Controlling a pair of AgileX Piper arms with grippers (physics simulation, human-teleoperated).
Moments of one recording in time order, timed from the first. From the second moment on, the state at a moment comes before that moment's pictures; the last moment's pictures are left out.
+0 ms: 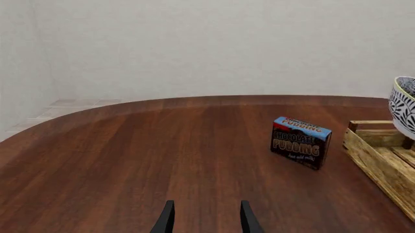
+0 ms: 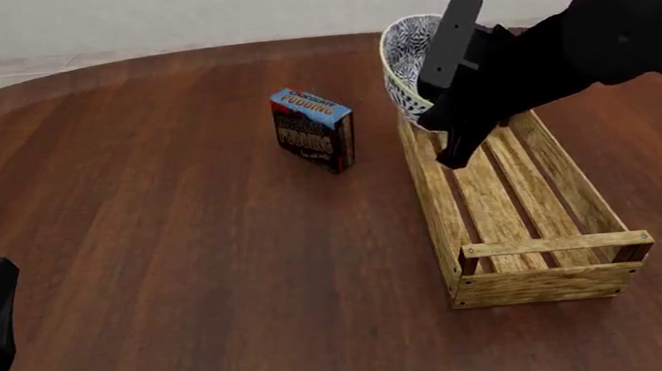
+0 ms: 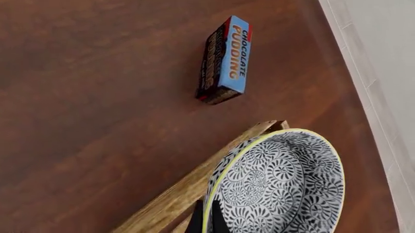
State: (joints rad) left arm 0.00 0.01 0.00 0.00 0.00; right arm 0.47 1.41 -1.10 0.53 -0.72
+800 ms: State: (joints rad) left arm 0.00 0.01 0.00 0.00 0.00; right arm 0.33 1.41 -0.93 0.41 -0.75
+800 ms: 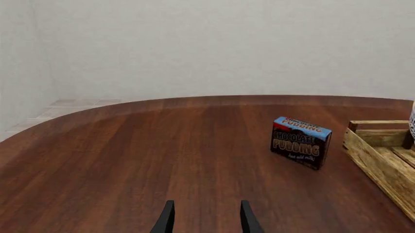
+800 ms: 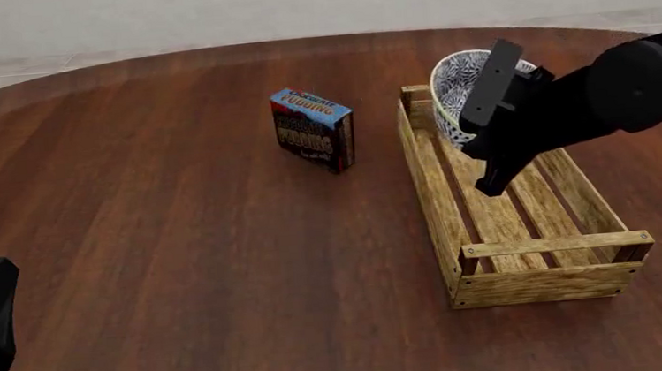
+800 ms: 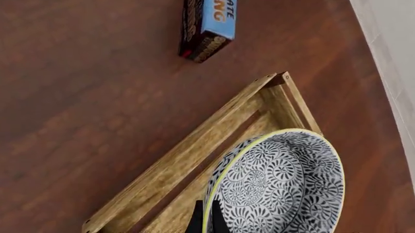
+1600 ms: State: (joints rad) left arm 0.00 0.01 0.00 0.00 0.00; right arm 0.31 1.54 -0.89 0.31 -0.72
